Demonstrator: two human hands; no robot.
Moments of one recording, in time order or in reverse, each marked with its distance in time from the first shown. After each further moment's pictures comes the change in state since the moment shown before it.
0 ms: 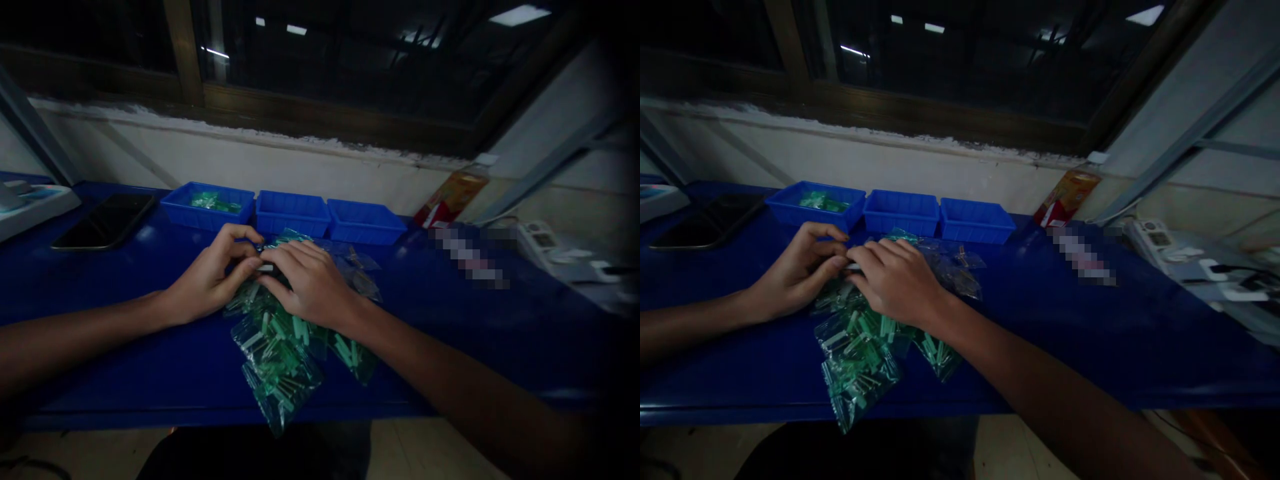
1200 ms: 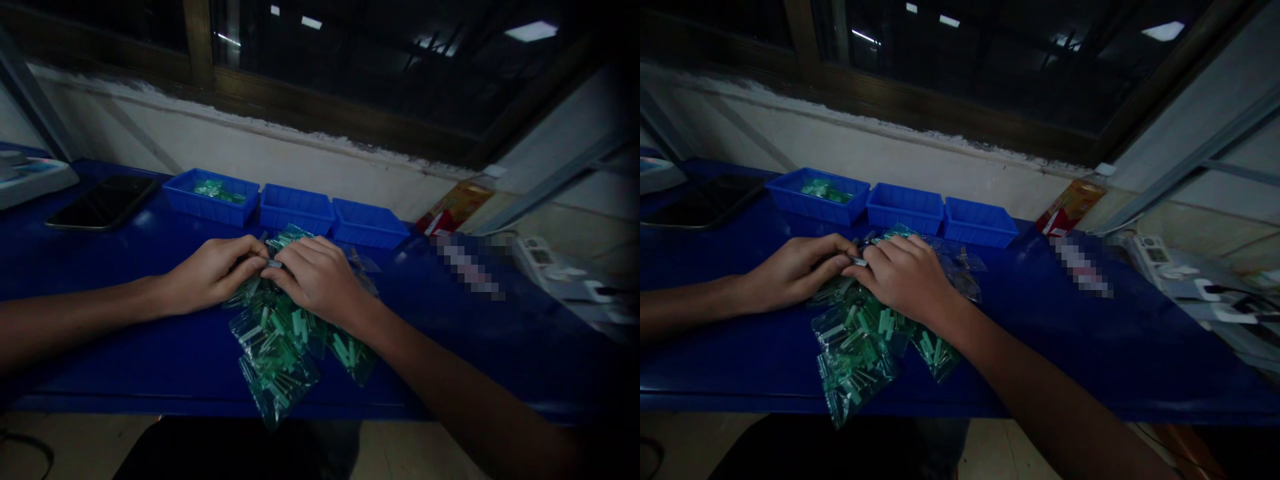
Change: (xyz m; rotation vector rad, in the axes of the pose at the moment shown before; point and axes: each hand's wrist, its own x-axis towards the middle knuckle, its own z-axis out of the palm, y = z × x) left_hand 0.003 0.005 -0.009 0.347 -0.149 -0.007; right_hand -0.001 0.004 -0.009 -0.166 -0.097 0.000
